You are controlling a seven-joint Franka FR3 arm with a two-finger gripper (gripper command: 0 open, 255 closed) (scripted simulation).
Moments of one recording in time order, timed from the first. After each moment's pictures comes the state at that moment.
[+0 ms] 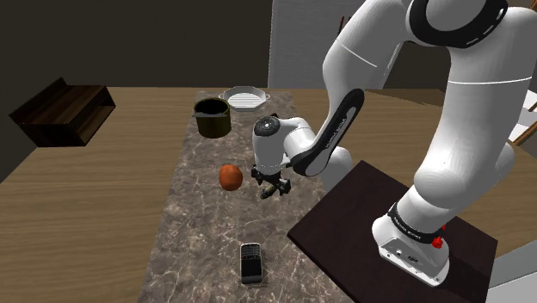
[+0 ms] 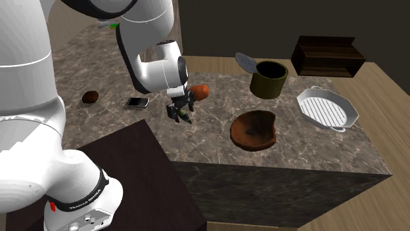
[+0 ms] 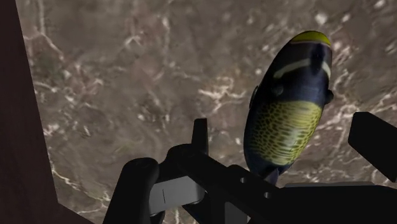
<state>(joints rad) -0.25 0.41 0.59 -2.46 -0.89 2.62 2.42</state>
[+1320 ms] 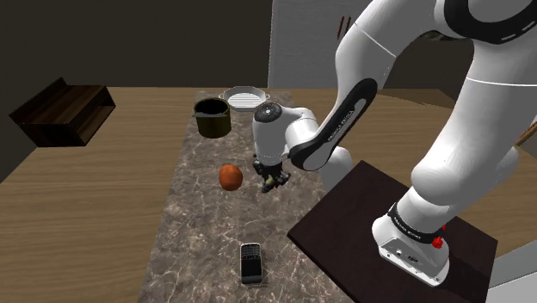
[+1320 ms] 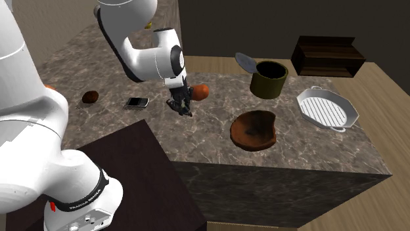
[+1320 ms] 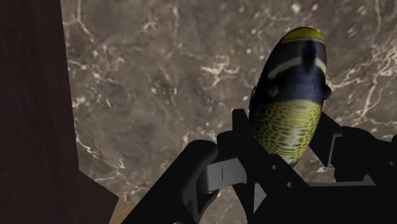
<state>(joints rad) -0.34 0.28 0.71 -2.51 -0.71 2.58 2.27</state>
